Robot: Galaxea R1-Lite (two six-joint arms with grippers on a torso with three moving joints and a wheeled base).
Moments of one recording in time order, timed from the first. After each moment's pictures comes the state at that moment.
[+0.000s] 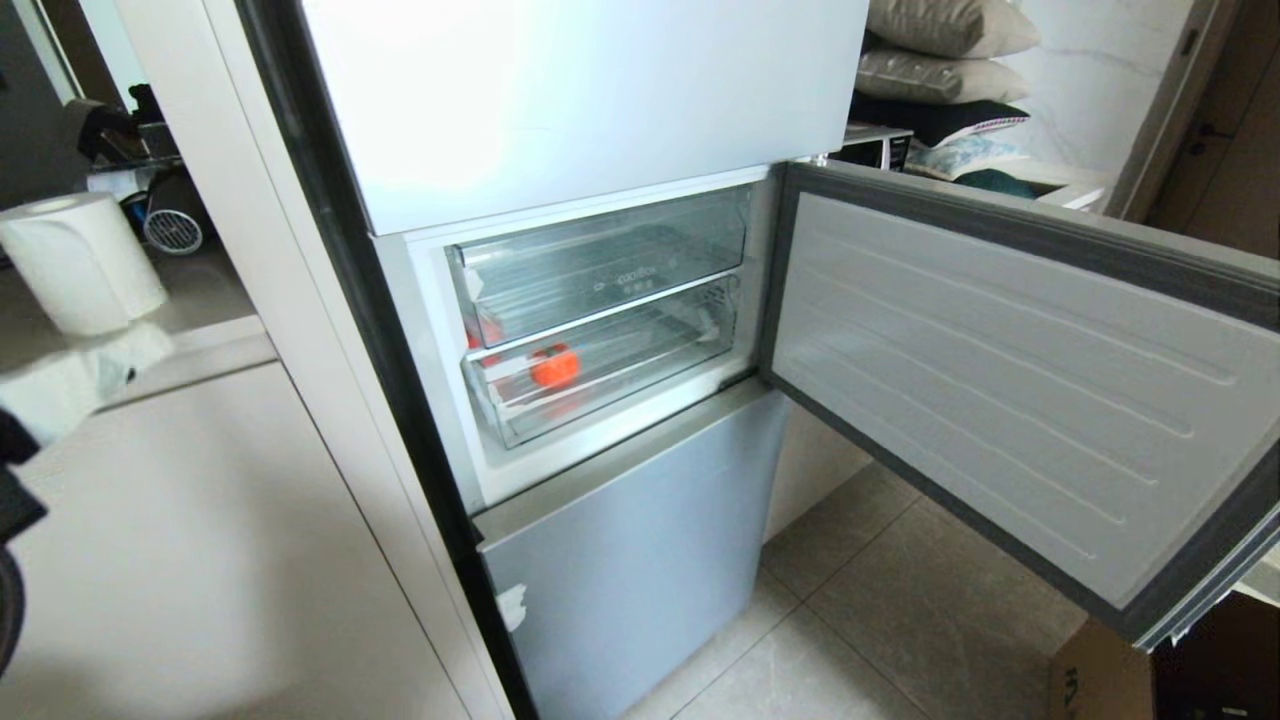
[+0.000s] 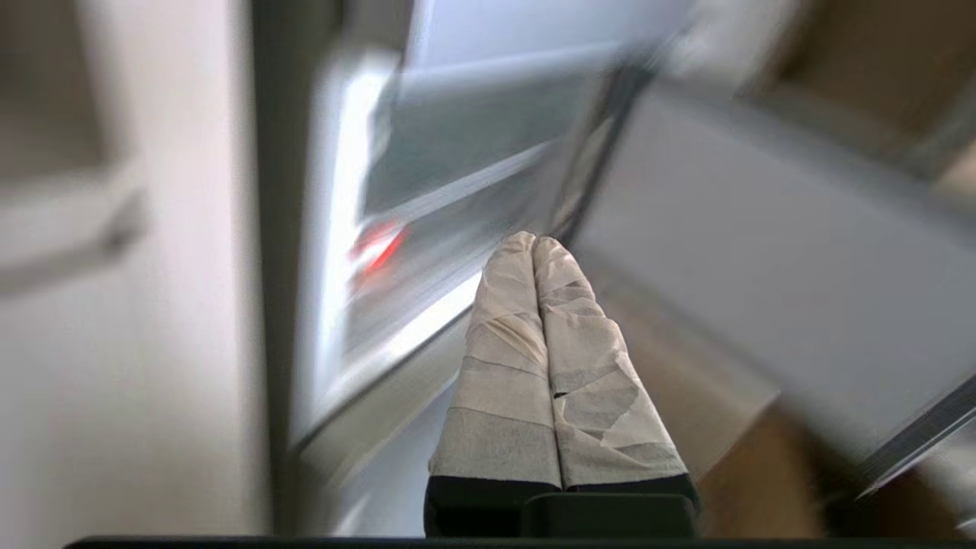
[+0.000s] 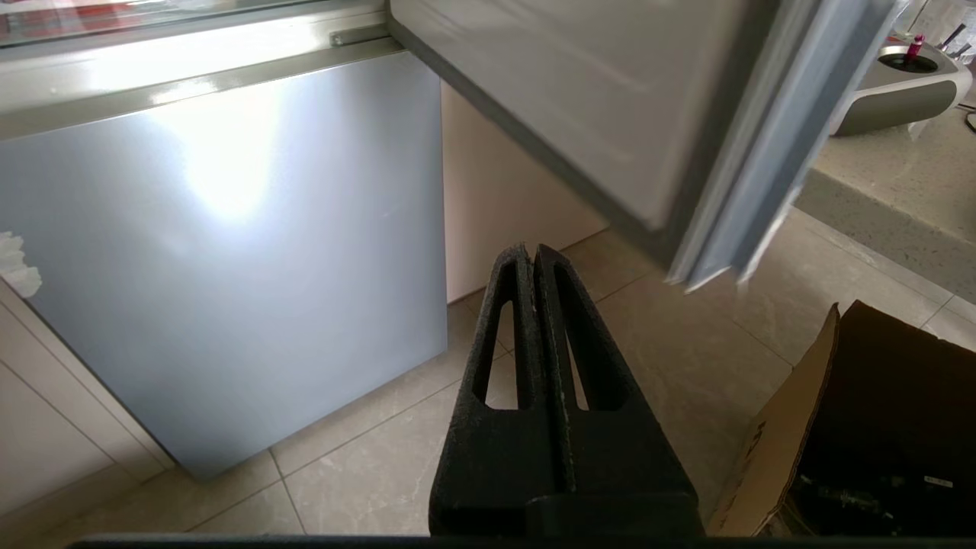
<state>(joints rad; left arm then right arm) -0.23 0.90 -0.60 -0.41 -0.02 -0.18 0.00 0.00 0.00 0.00 0.01 -0.02</state>
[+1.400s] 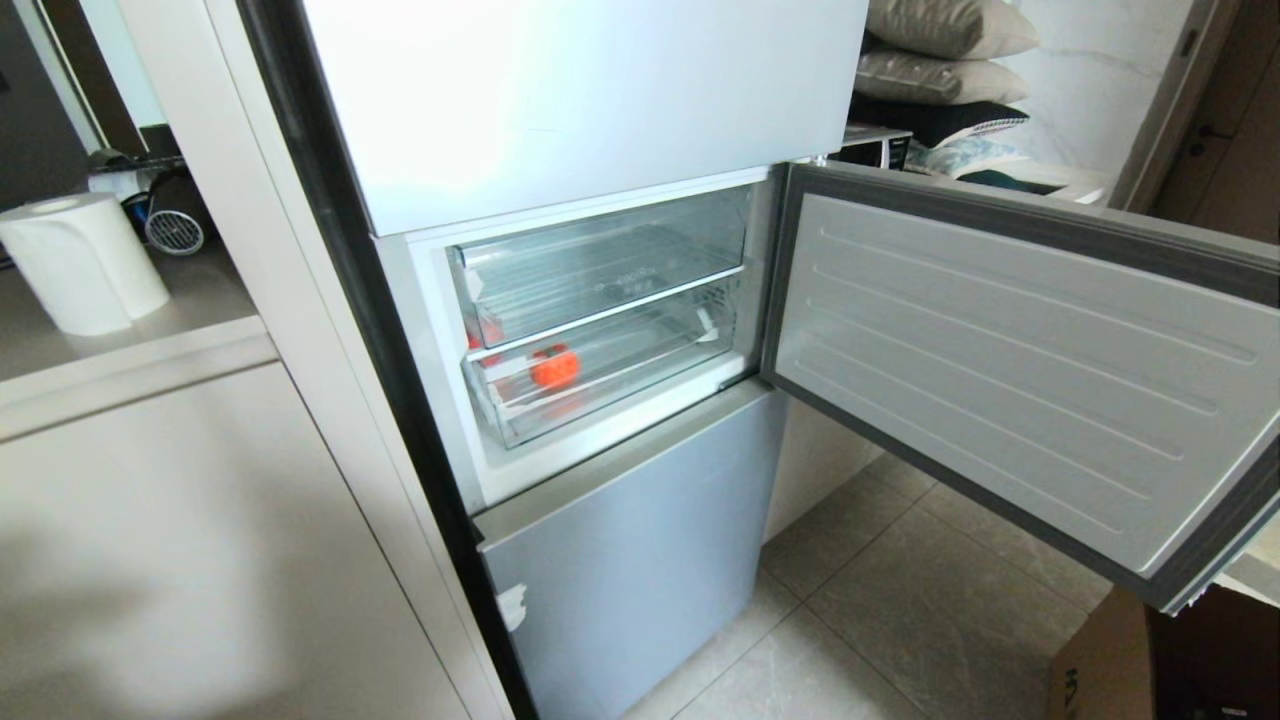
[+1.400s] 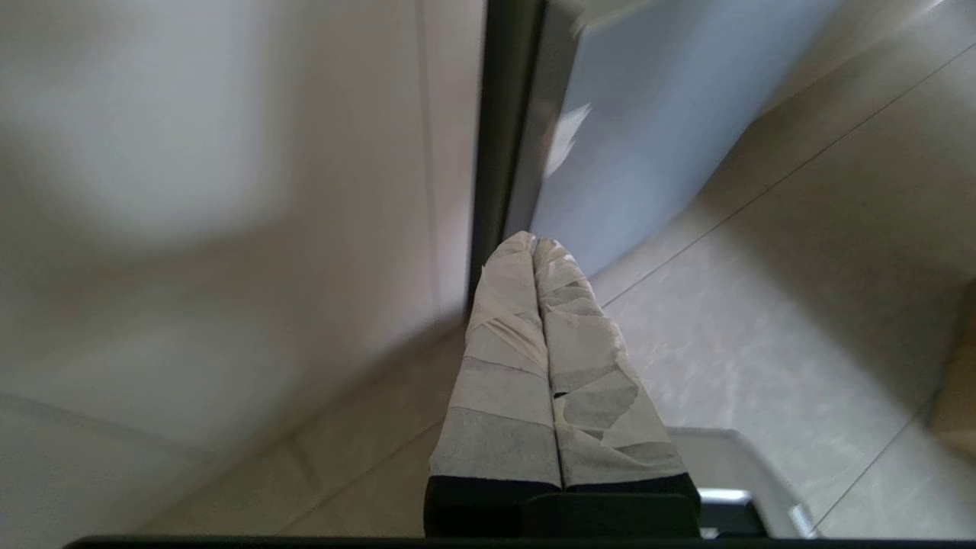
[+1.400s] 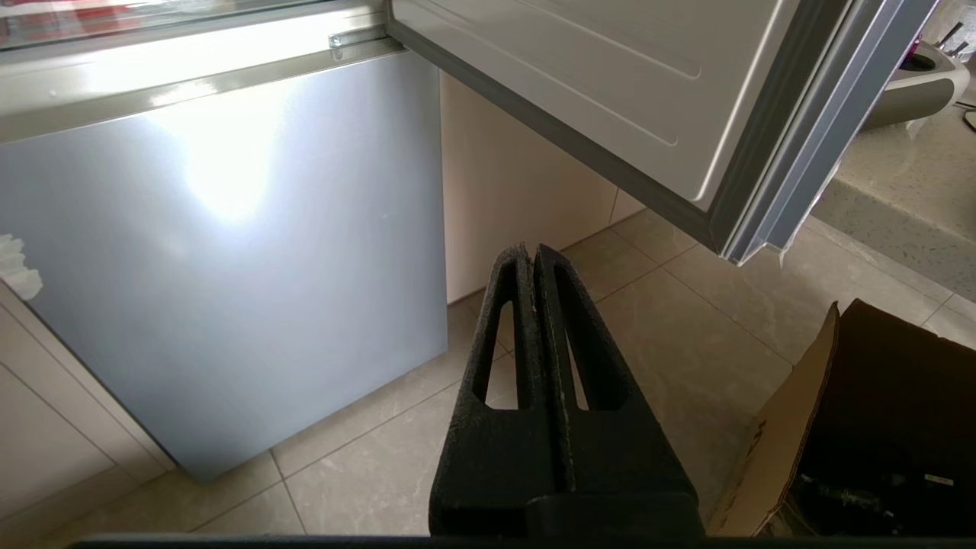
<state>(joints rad) 0.10 0.33 -0.03 0.02 -0.05 -0.04 0.00 0.00 0.00 0.00 0.01 -0.01</state>
